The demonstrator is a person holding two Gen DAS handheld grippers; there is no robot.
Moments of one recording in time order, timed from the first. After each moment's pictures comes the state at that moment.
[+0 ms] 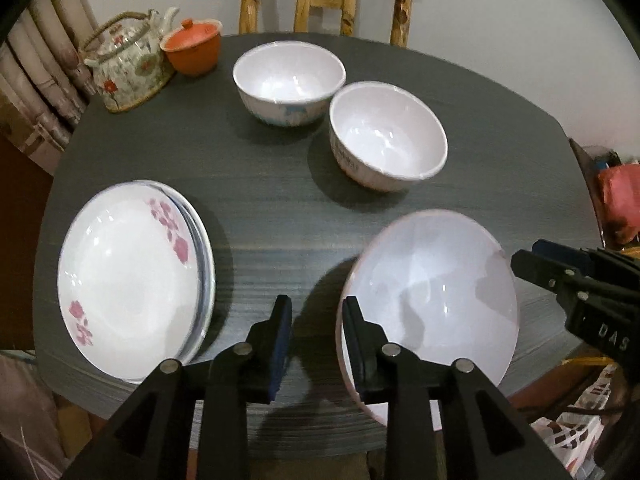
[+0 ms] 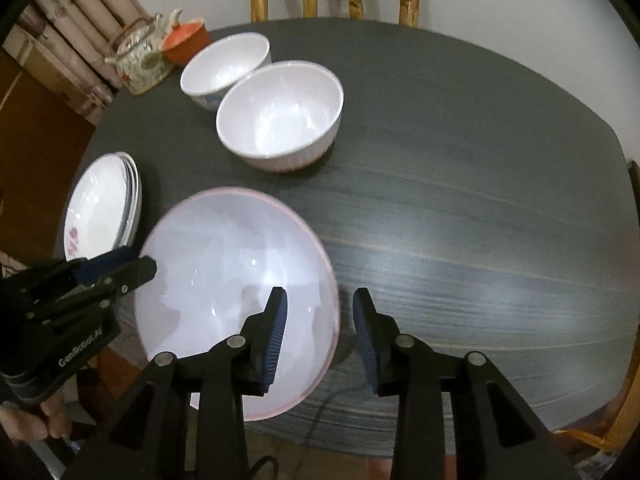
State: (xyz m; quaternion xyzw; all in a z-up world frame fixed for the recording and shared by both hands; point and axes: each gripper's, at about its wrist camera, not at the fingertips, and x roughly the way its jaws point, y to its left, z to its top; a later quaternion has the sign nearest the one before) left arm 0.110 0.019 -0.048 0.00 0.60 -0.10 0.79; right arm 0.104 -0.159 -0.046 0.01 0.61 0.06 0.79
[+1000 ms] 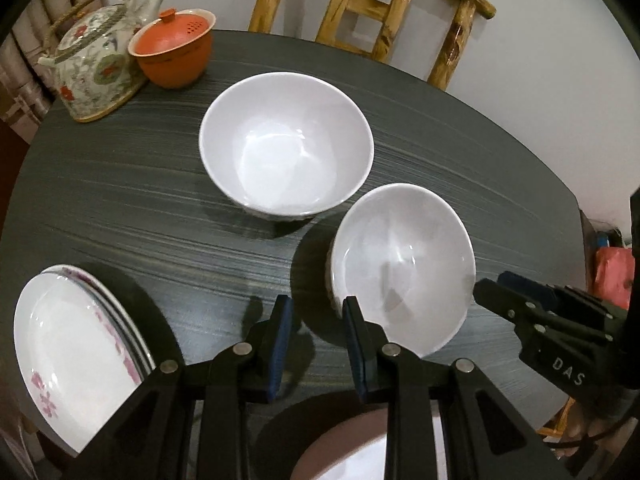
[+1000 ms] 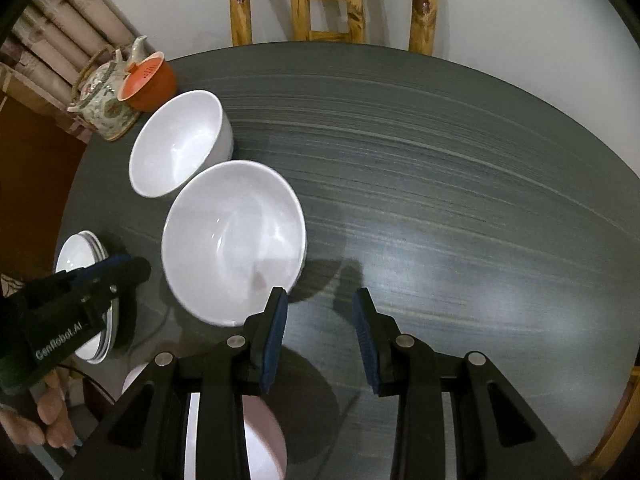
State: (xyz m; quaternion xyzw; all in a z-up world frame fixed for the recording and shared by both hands) left arm 0.233 -0.002 -0.076 -0.09 0.63 -0.07 0.77; right arm 0.240 -0.175 -0.068 0.02 0.63 0.08 0.77
